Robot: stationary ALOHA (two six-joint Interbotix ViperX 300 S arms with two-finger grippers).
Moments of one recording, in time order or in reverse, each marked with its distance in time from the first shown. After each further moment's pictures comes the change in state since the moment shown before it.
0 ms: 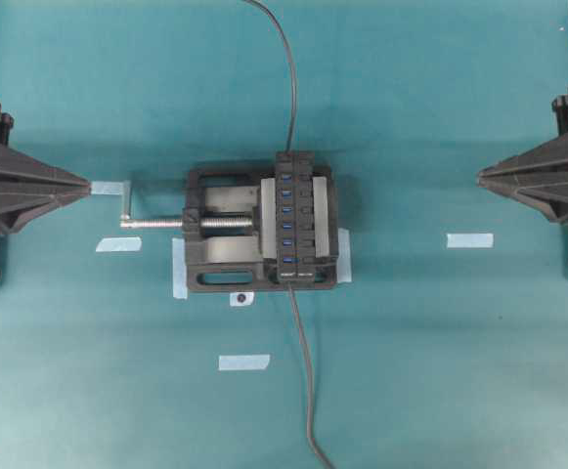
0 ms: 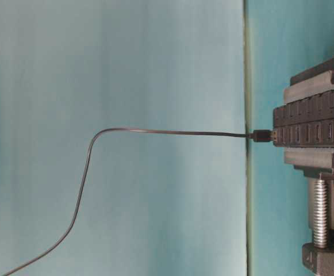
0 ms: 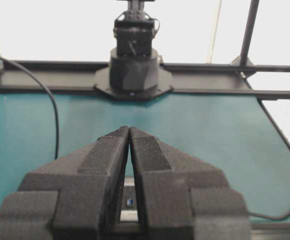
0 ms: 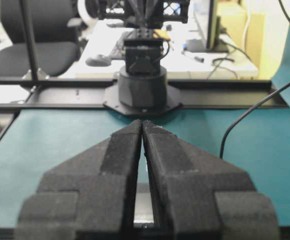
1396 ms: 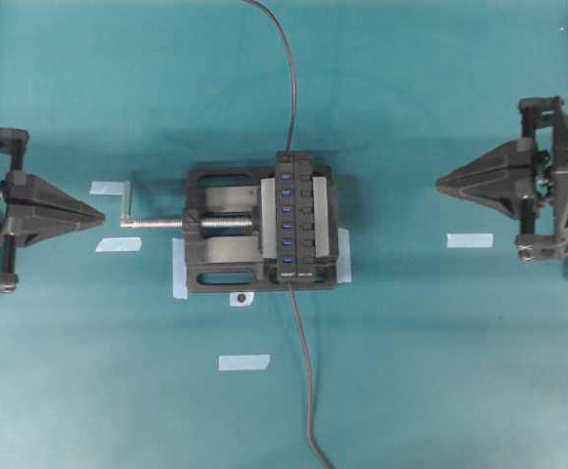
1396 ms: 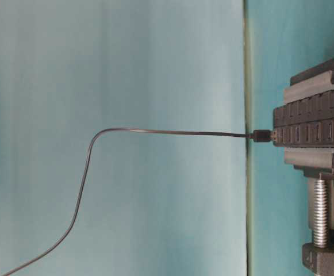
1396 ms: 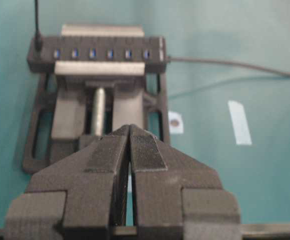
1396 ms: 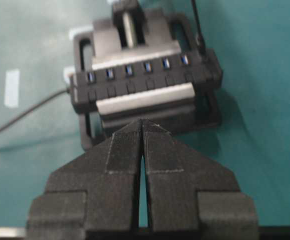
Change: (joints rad) left arm -0.002 0.071 0.011 0.006 0.360 -0.031; right arm -0.098 0.207 -0.041 0.021 0.374 0.101
